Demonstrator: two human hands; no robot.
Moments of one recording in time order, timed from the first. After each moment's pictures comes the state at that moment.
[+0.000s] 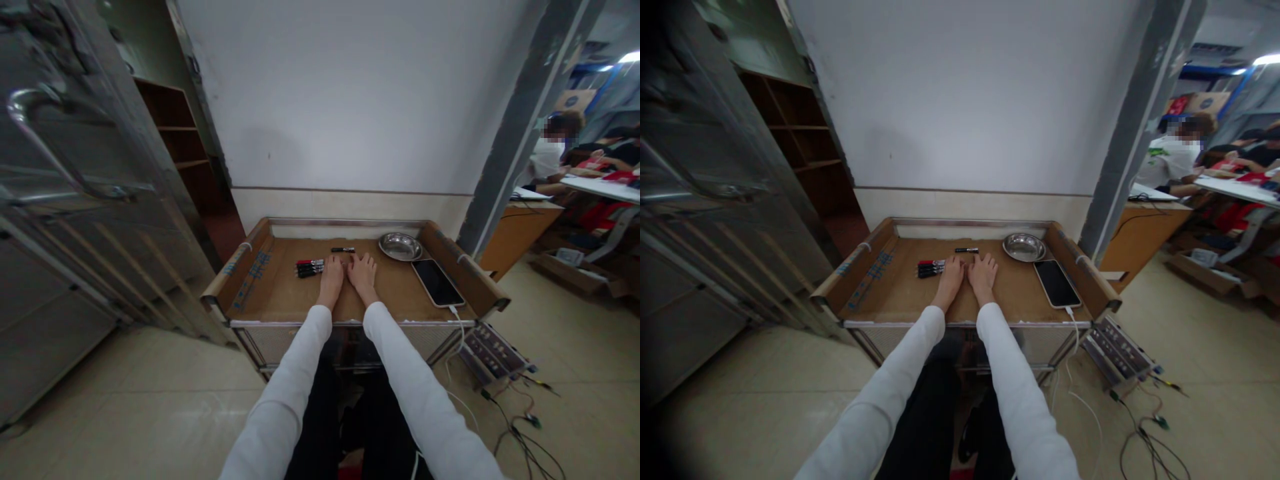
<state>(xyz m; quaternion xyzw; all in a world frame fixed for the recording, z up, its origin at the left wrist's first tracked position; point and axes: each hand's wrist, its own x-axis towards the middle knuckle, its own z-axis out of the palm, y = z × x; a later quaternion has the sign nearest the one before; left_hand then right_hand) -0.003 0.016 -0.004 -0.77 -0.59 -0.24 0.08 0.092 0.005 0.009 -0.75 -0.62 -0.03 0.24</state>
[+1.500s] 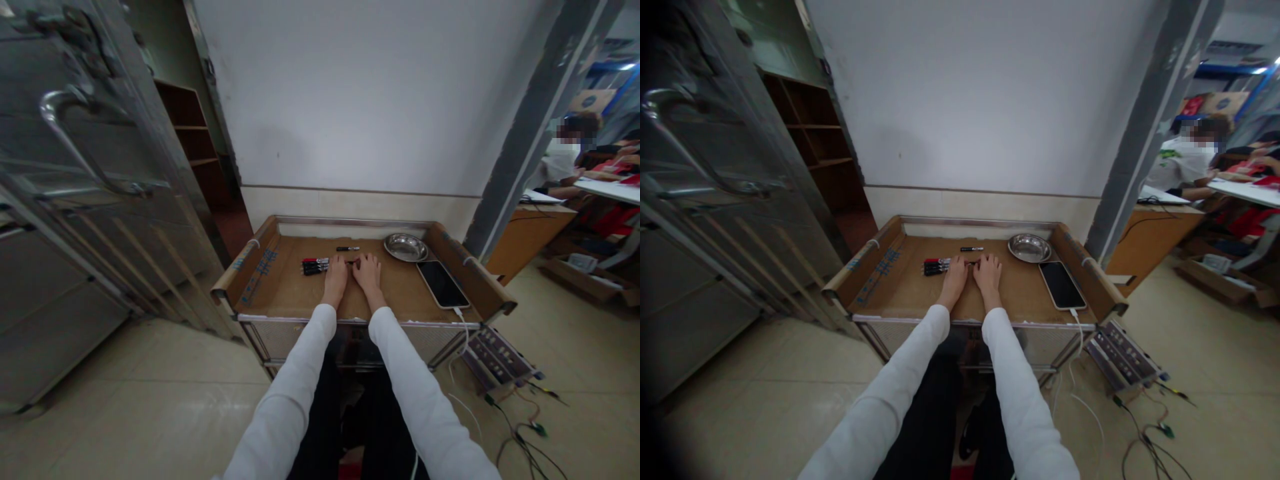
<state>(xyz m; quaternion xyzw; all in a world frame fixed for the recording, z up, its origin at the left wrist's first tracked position) -0.006 0.013 -0.006 -0.76 -0.59 -0.26 0.06 0.099 0.002 0.008 -0.72 -0.65 -0.03 0.25</state>
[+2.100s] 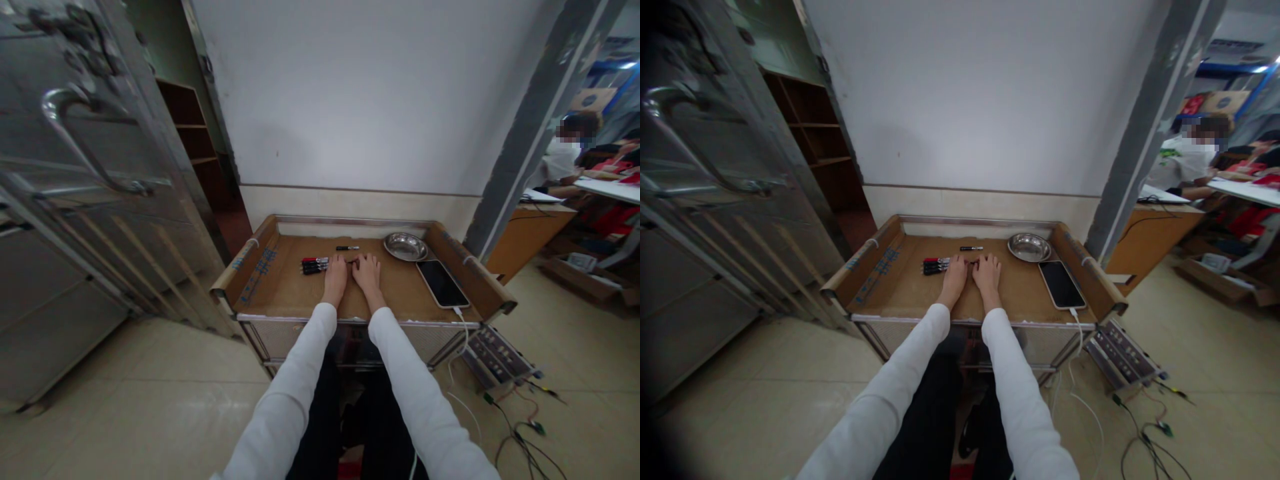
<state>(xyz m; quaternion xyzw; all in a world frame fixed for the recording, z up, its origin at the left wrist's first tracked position) -0.004 0.016 -0.012 -0.75 -0.60 -0.26 0.10 0.097 -0.001 0.004 -0.70 -0.66 -0.06 0.25</state>
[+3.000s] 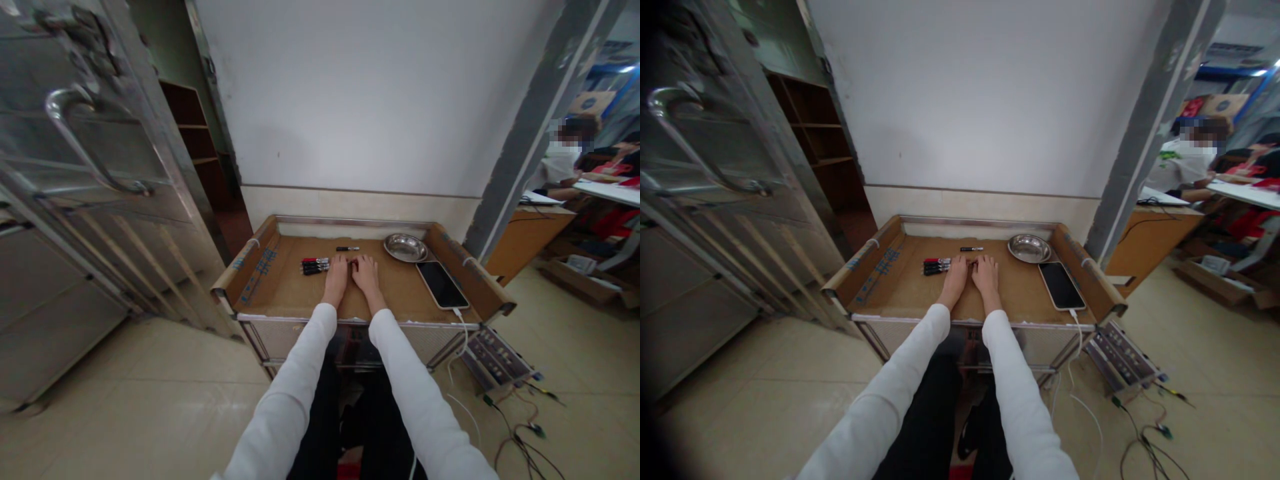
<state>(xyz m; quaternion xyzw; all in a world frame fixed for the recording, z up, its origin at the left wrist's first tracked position) -0.005 0.011 -0.006 -0.77 -0.58 -0.23 0.11 0.099 0.003 0.001 -0.67 -0.69 -0.03 0.26</state>
